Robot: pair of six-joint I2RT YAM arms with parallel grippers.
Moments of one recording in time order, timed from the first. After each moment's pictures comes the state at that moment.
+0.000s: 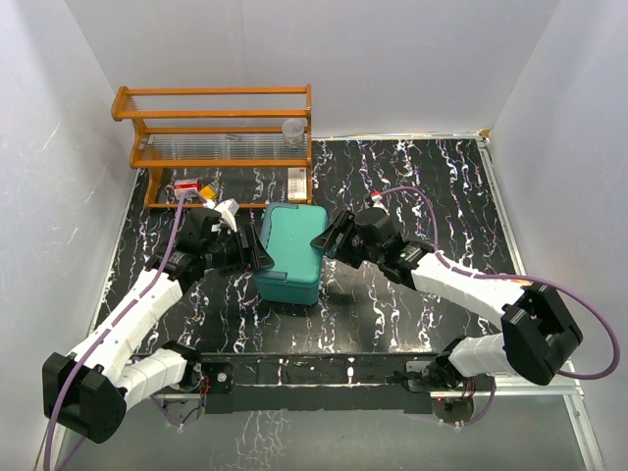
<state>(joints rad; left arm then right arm) -0.40 1.02 0.80 -0.58 0.30 -0.56 0.71 1.33 0.79 -0.03 -0.02 1.07</state>
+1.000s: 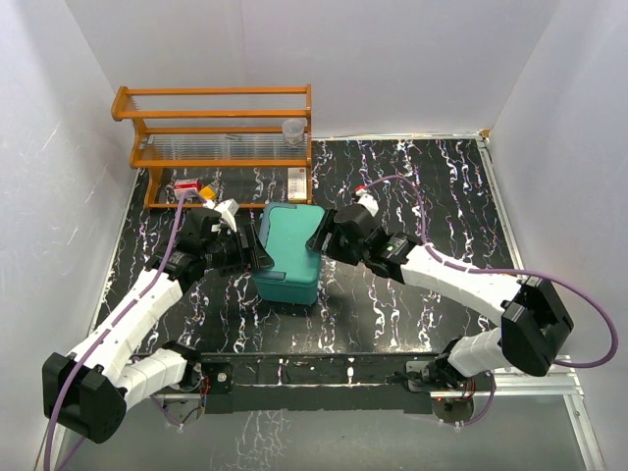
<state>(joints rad) -0.40 1.02 0.80 -0.58 0.29 -0.56 0.81 1.37 0.96 -0.26 0.16 0.97</state>
